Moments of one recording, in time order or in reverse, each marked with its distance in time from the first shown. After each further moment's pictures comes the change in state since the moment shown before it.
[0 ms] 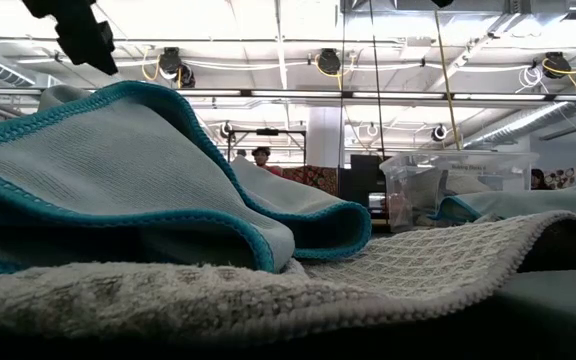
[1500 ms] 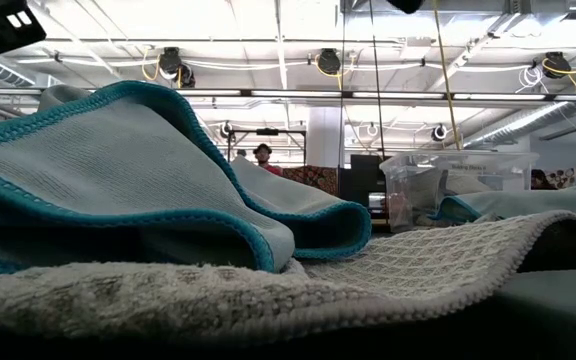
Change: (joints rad) left arm -0.466 0.065 -0.143 0.331 -0.008 -0.321; right arm 0.322 0.348 0.000 0.193 0.030 0.131
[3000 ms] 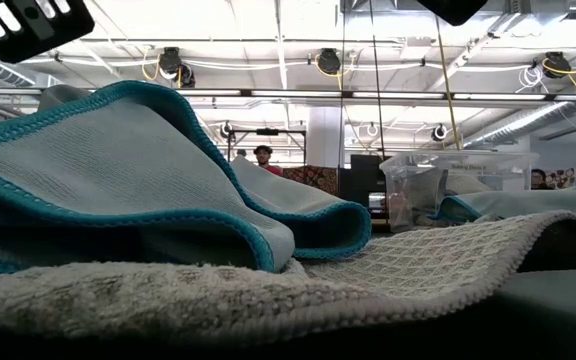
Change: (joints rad) left arm -0.001 0.598 0.154 0.612 -0.037 0.041; right arm 0.136 0.046 0.000 -0.270 0.023 -0.171
